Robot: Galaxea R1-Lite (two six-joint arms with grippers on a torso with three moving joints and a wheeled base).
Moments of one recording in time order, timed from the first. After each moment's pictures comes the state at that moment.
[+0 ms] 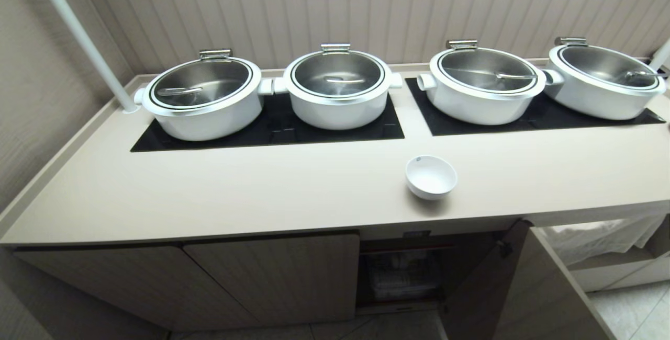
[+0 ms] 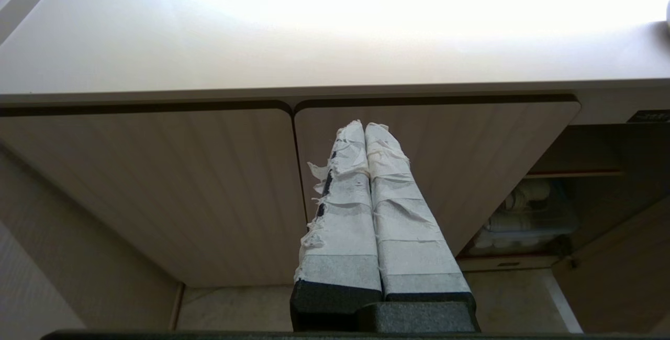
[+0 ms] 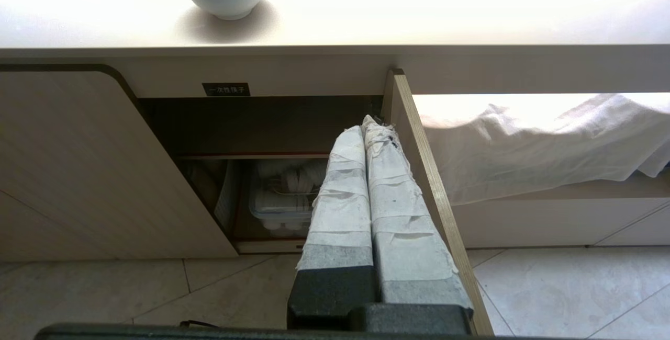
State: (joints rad) left arm 0.00 0.00 0.00 0.00 0.01 -0.03; right arm 0.01 0.00 0.00 0.00 0.01 -0.03
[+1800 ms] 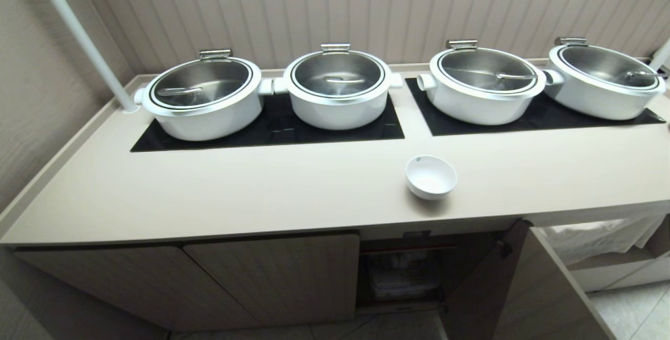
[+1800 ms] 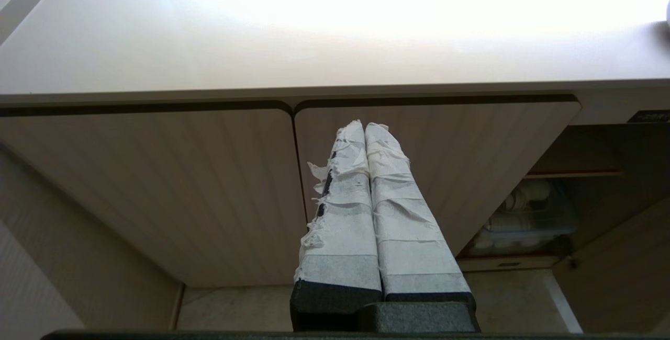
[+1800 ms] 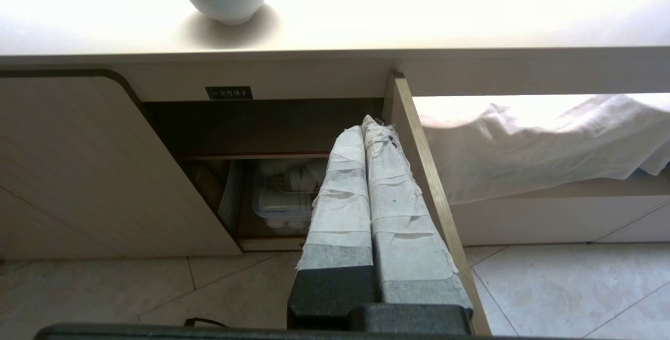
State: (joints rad) left arm 0.00 0.00 0.00 0.00 0.01 -0.03; right arm 0.01 0.08 -0.06 0.00 0.01 -0.02
